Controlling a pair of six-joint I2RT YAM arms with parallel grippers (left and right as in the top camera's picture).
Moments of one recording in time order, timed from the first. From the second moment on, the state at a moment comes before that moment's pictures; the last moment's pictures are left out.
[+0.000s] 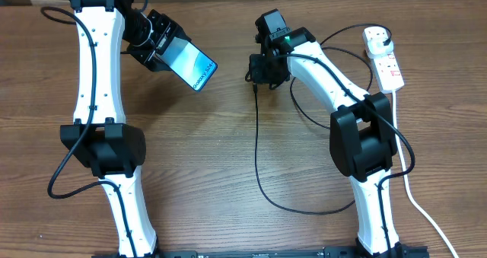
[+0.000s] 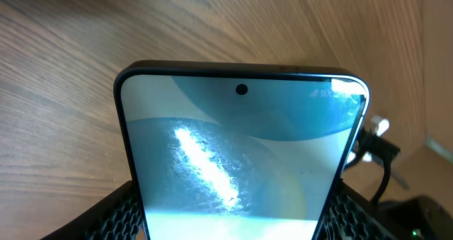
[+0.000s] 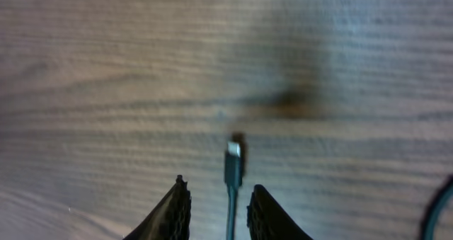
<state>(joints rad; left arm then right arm) 0.01 2.30 2.57 -1.68 0.46 -0.86 0.42 2.33 1.98 -0.89 -0.18 0.38</state>
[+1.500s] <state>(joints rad) 0.02 2.30 2.57 -1.68 0.58 -0.94 0.58 2.30 1.76 -0.71 0.12 0.47</state>
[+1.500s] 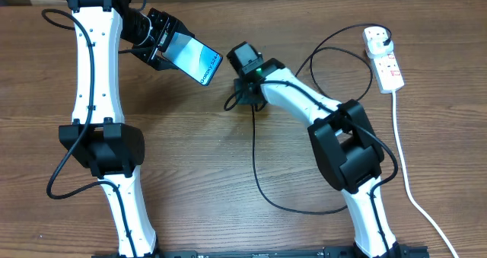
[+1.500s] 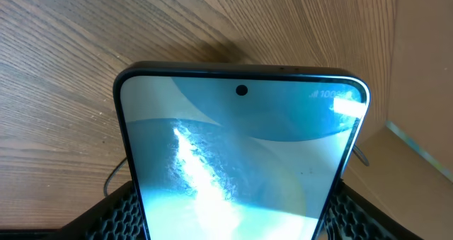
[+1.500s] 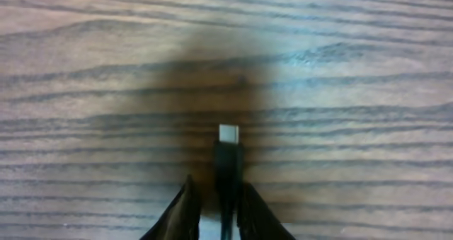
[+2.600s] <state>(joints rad) 0.02 2.30 2.57 -1.61 0.54 -0.62 0.42 2.12 1.80 -0.98 -0.37 0.32</state>
